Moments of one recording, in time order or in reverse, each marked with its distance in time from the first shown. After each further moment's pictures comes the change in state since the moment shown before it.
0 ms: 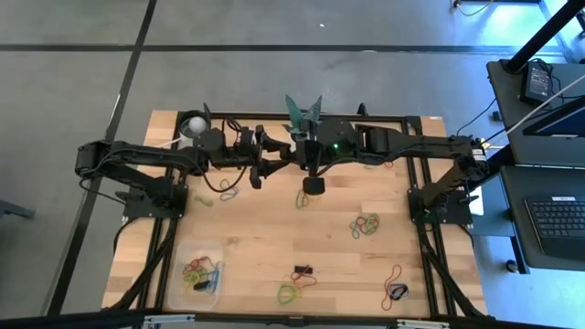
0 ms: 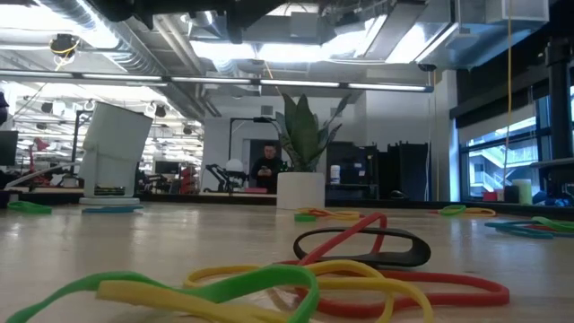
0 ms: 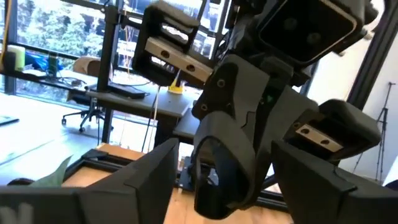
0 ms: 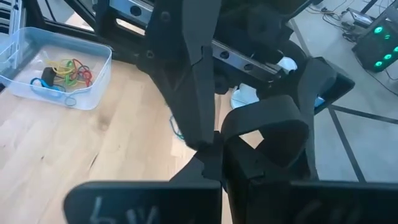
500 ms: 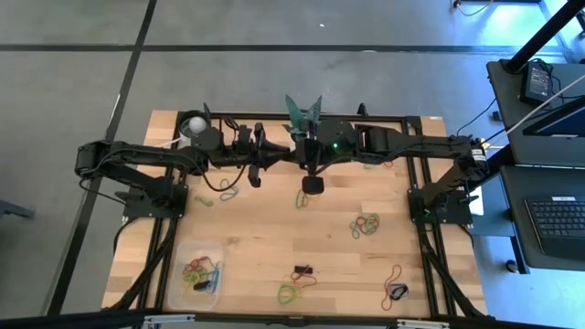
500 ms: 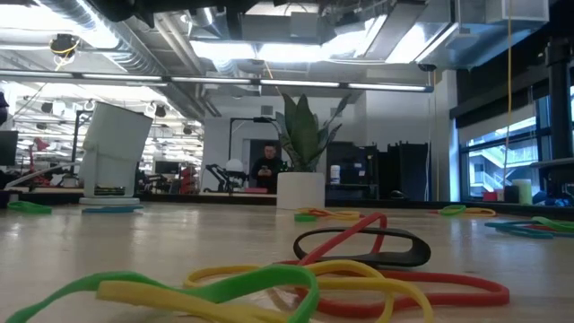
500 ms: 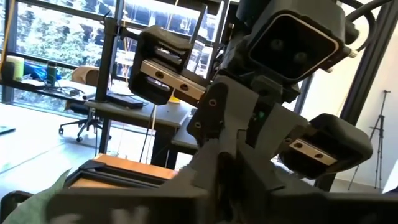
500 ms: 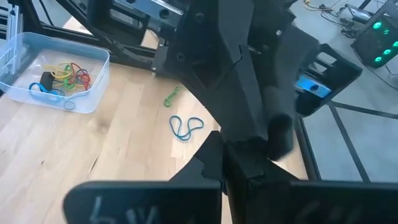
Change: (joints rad) left arm 0.003 -0.001 0.001 0.034 0.005 0.000; right arm -0.001 0.001 0.000 0.010 0.002 0.026
